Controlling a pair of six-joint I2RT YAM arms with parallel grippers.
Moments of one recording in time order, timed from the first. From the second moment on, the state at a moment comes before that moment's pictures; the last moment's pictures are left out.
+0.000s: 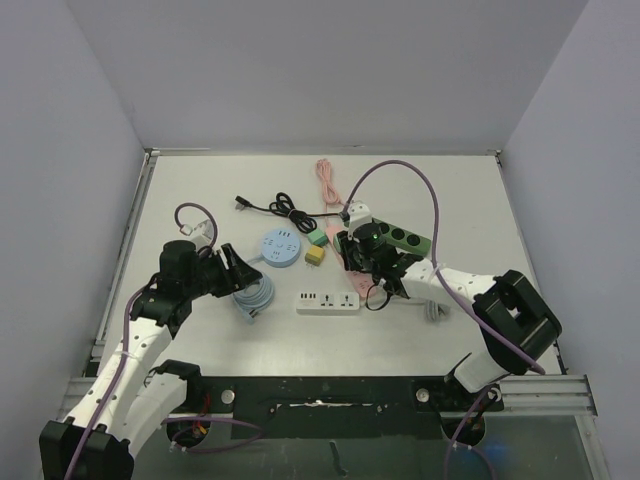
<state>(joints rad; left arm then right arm) -0.22 0.82 0.57 -0.36 0.38 -0.64 0.69 1.54 0.81 0.10 0.22 0.14</state>
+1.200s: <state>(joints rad) -0.23 0.81 0.57 -0.36 0.35 -0.62 0.66 1.62 0.91 0.01 0.18 0.18</state>
